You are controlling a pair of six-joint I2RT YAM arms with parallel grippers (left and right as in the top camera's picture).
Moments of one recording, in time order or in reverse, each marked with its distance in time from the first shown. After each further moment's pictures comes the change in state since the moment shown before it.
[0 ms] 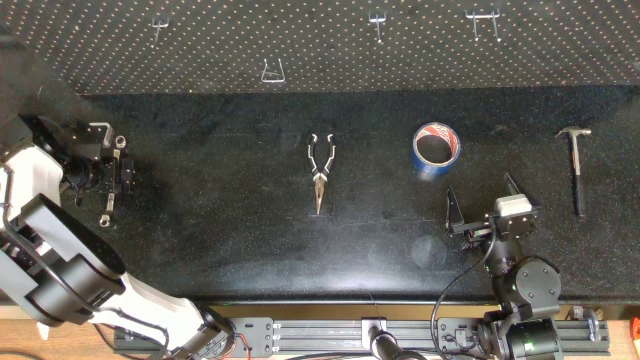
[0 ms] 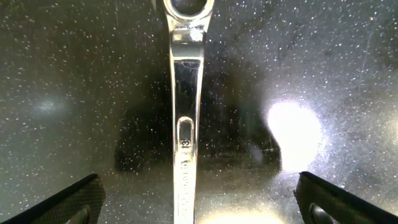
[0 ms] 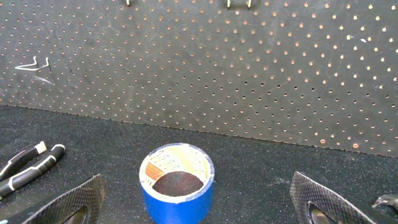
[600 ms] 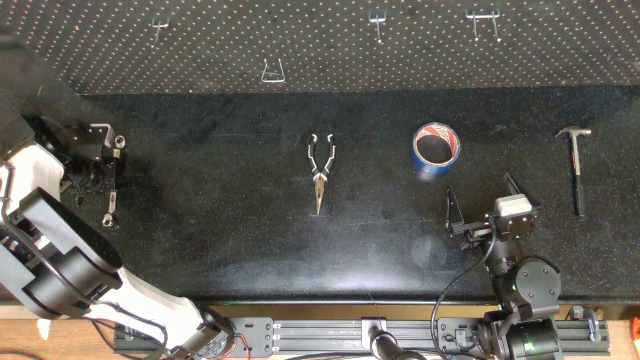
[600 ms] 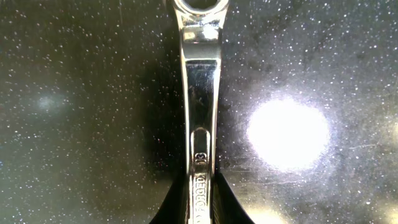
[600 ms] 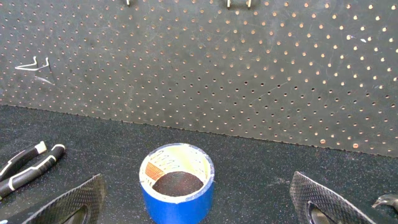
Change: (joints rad) left arm 0.000 0.040 0.011 0.018 -0.016 -0.008; right arm 0.000 0.000 0.000 0.000 0.000 0.000
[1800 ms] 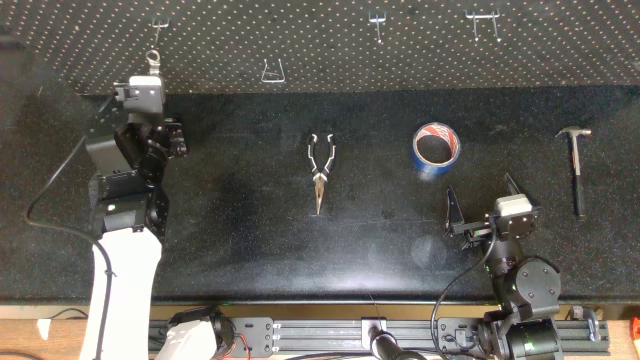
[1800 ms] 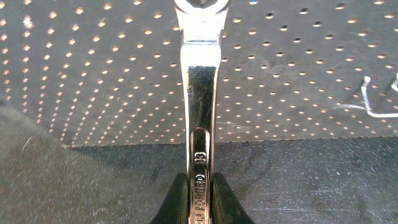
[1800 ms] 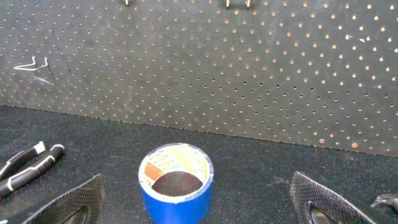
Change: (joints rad) left arm -0.518 -0.789 -0.501 0.628 -0.097 -0.509; right arm 0.000 0.000 0.000 0.000 0.003 0.000
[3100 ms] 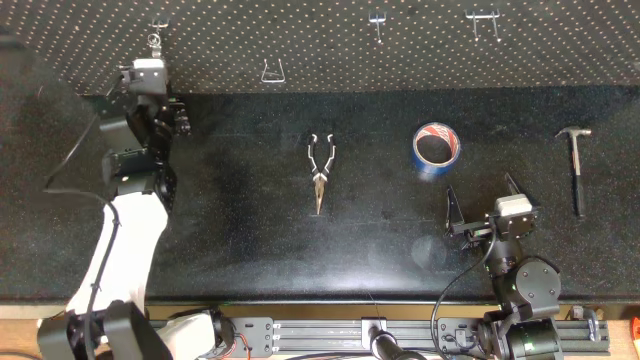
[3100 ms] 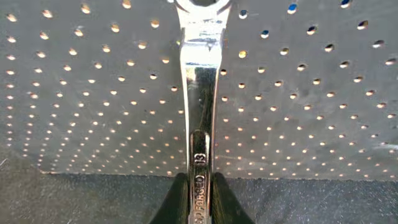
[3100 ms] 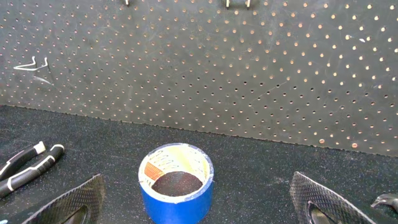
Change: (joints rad) left arm 0.000 0.230 0.000 0.290 0.003 -0.022; right arm 0.000 0.000 0.000 0.000 0.000 0.000
